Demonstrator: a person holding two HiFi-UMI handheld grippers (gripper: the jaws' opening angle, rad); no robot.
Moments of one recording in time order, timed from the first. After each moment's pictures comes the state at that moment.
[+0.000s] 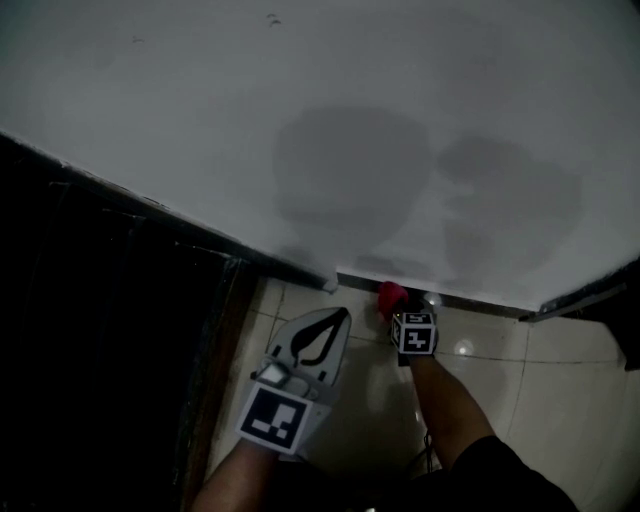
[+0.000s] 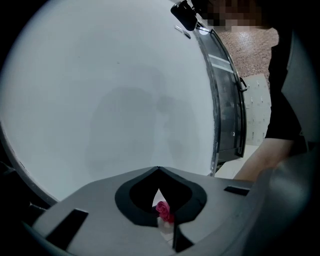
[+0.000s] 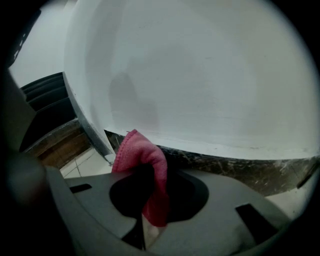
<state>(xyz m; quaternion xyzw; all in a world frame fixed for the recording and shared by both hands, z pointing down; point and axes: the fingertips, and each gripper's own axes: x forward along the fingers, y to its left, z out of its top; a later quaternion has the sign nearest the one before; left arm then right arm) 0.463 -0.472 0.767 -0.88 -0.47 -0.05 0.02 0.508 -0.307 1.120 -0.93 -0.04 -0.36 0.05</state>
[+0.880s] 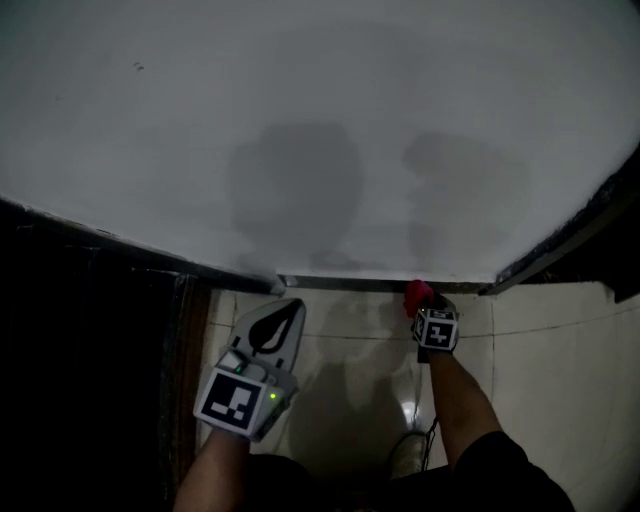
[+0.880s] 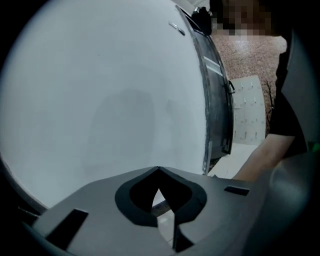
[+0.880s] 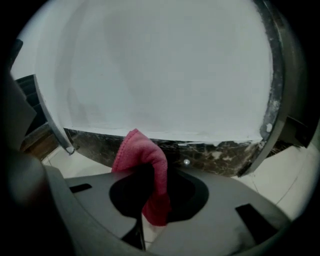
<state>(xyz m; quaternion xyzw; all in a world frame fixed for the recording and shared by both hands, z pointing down) 0.445 -0.420 0.774 -0.86 -0.51 -0.05 0.04 0.386 -0.124 1.120 -0.90 -0.20 -0.37 0.08</state>
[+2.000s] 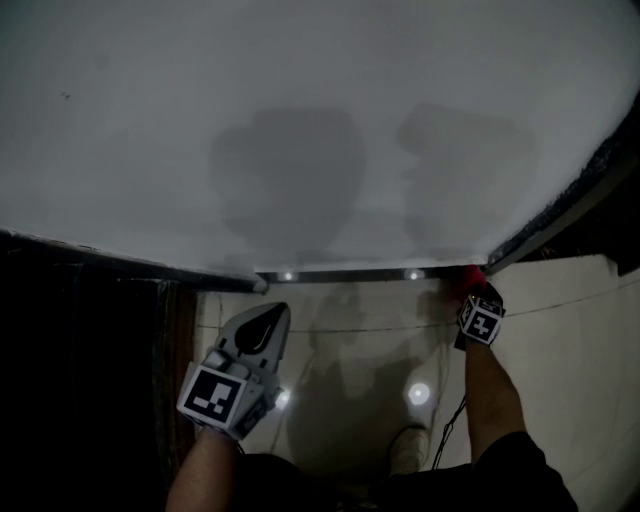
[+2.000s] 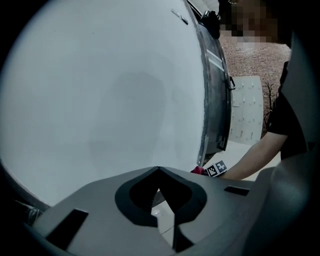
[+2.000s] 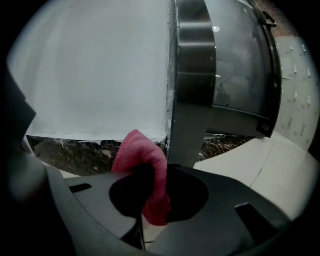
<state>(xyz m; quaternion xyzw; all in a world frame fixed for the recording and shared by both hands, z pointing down) 0.442 -0.398 0.810 -0.84 -0.53 -0.11 0.03 0.280 0.022 1.106 -0.87 -0.37 -0.32 0.09</state>
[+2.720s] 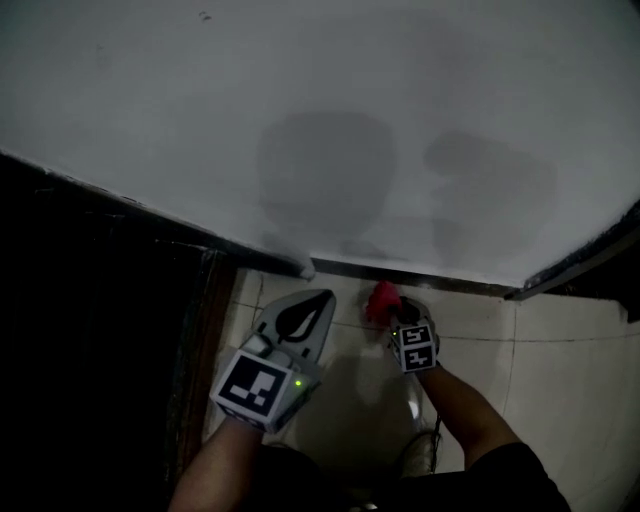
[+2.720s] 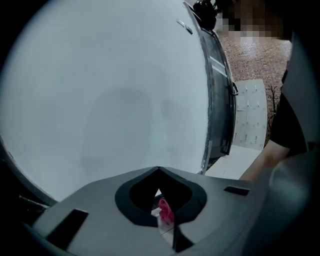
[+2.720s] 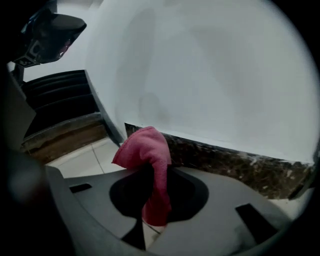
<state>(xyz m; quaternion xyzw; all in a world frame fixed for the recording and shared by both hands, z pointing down) 0.448 -0.441 0.786 -0.86 -0.50 -0.10 0.02 0.439 -0.299 1.100 -0.95 0.02 -0.31 0.00</state>
